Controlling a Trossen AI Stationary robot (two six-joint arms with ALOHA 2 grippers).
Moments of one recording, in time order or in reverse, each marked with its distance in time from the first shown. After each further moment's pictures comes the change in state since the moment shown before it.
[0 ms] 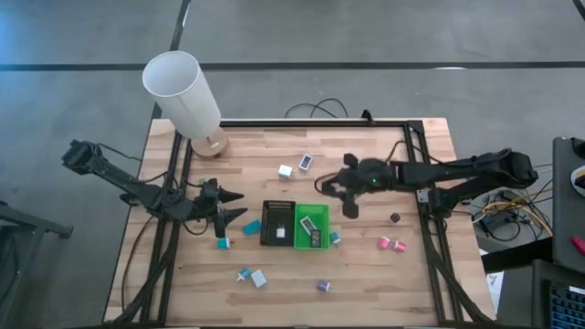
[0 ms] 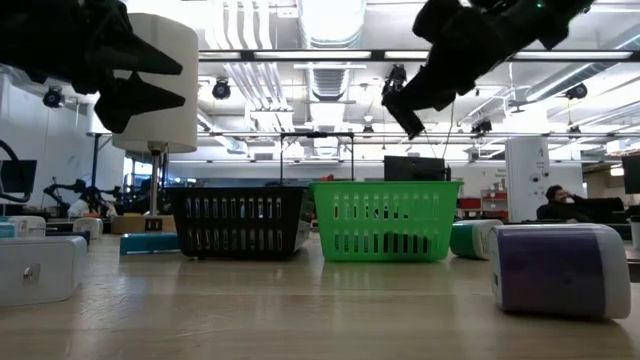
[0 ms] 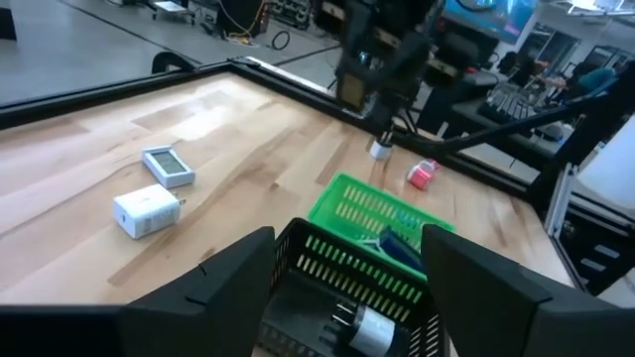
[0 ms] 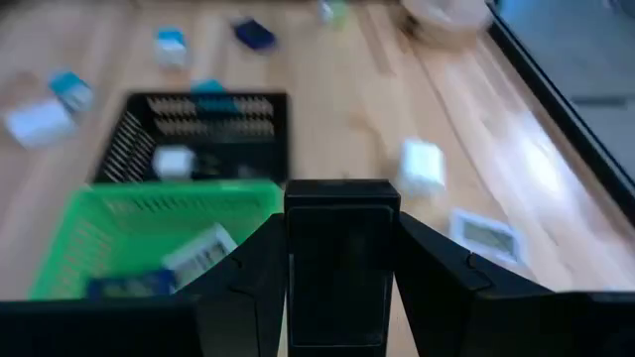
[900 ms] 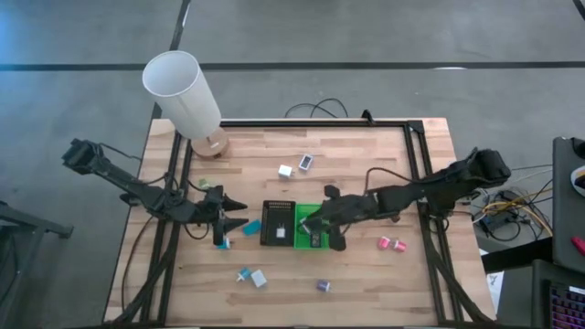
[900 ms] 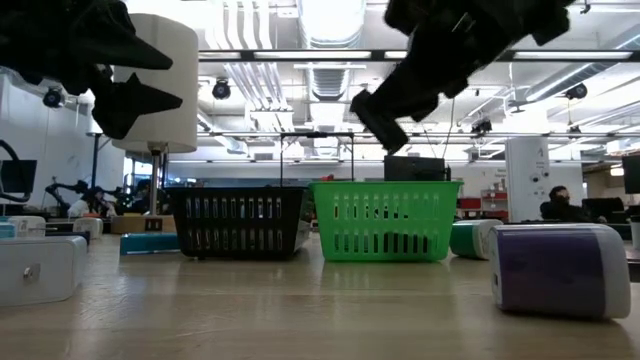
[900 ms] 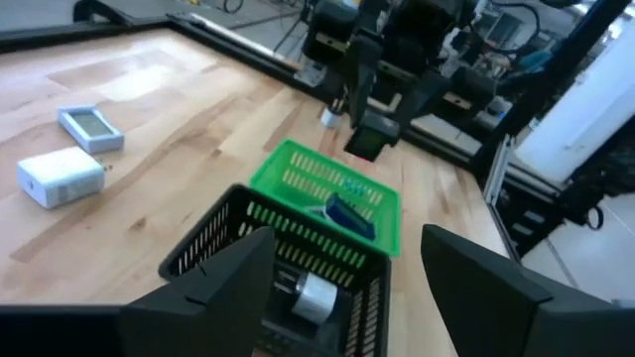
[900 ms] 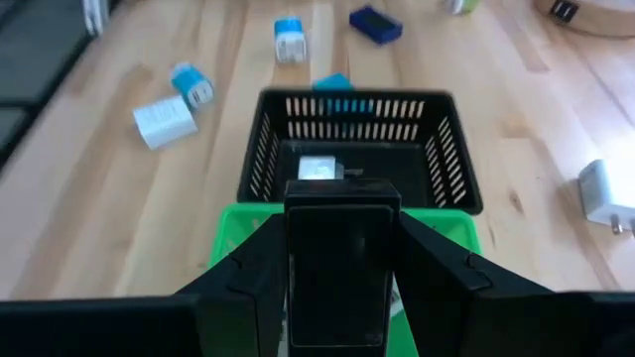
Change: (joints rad) left arm -0.010 0.058 0.000 0.040 0.144 -0.053; right arm 0.250 0.297 0.120 0.111 0.068 0.144
